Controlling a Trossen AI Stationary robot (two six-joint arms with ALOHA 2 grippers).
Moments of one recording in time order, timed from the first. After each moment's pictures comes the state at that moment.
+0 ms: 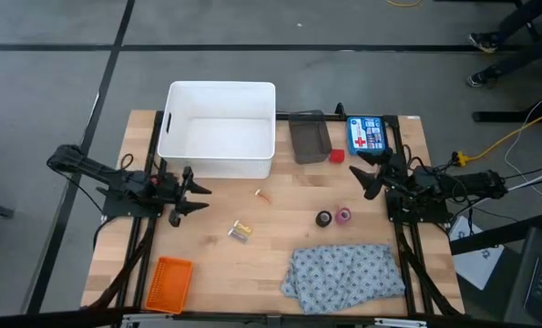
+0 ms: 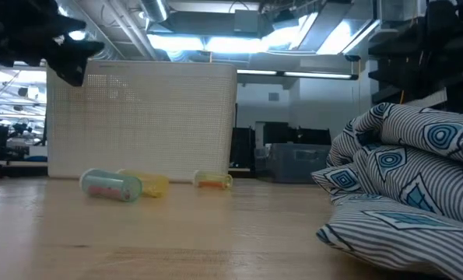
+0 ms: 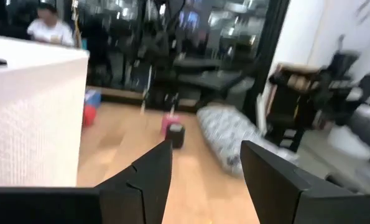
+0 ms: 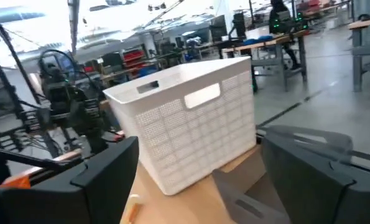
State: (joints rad) left arm -0.30 0.29 0.05 0.26 -0.28 -0.15; right arm 0.17 0.07 0.11 0.03 0.64 0.24
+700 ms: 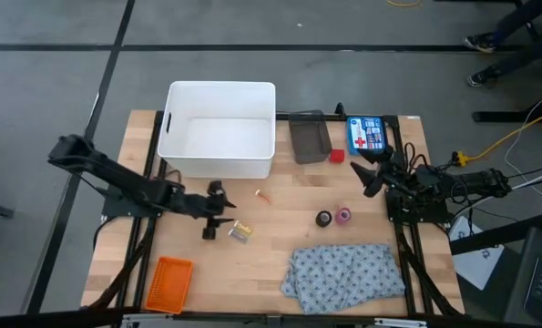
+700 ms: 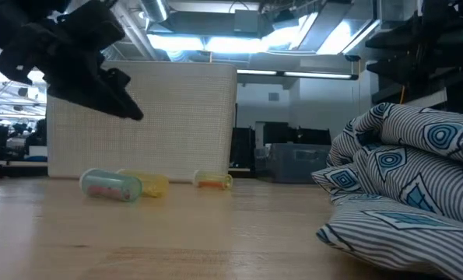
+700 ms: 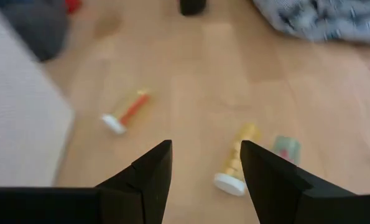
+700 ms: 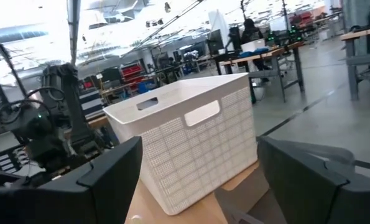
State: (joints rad) left arm -0.30 1.13 0.44 0.11 -0.27 -0.09; right arm 0.17 0.12 0.11 0.16 0.65 0.22
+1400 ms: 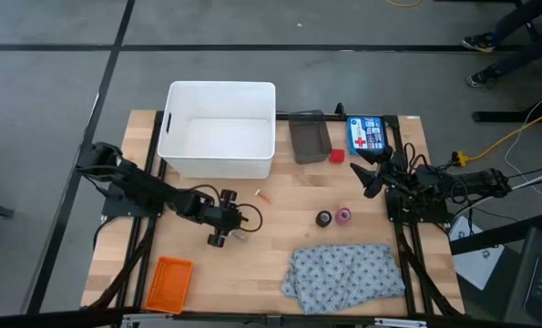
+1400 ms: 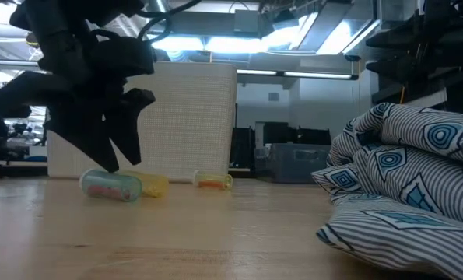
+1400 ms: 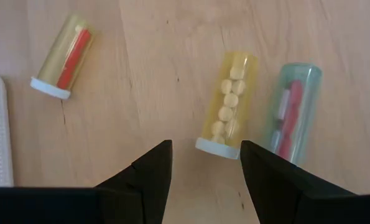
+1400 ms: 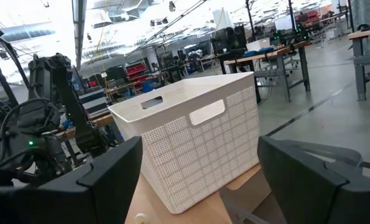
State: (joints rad) left arm -0.30 1.48 0.75 -0.30 -0.22 0.00; right arm 0.17 0.12 0.11 0.16 0.63 0.22
